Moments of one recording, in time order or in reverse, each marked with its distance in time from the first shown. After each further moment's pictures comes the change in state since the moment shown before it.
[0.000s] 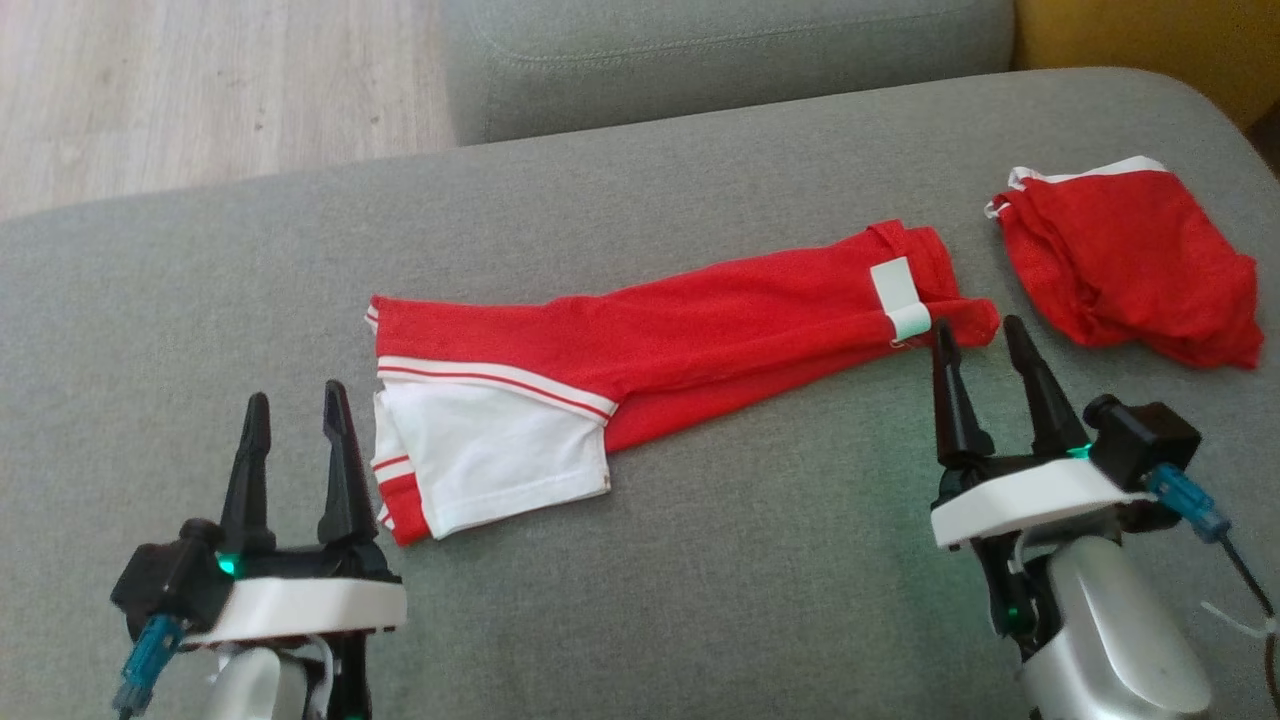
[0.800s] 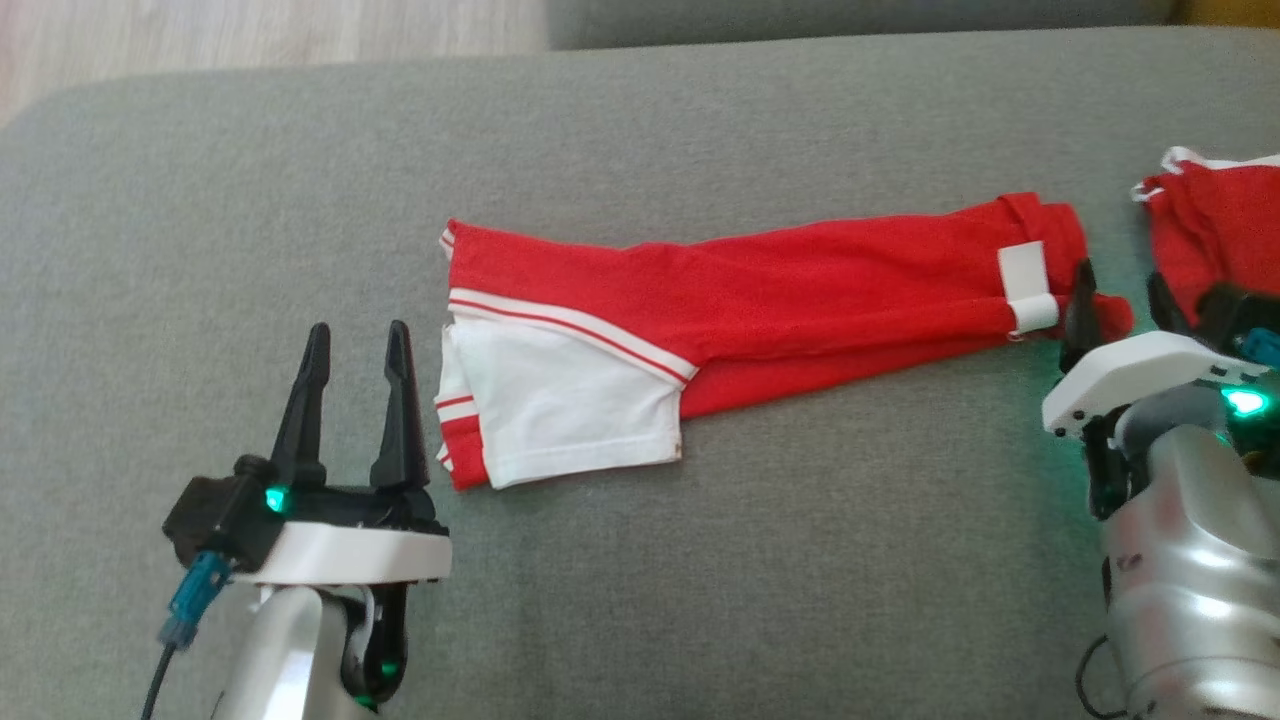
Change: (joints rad) left arm -0.110 -0.058 -0.006 0.052 0.100 -0.099 0.000; right arm -0.373 -0.001 -0.496 0.494 -0.378 0.000 0.100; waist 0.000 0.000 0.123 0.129
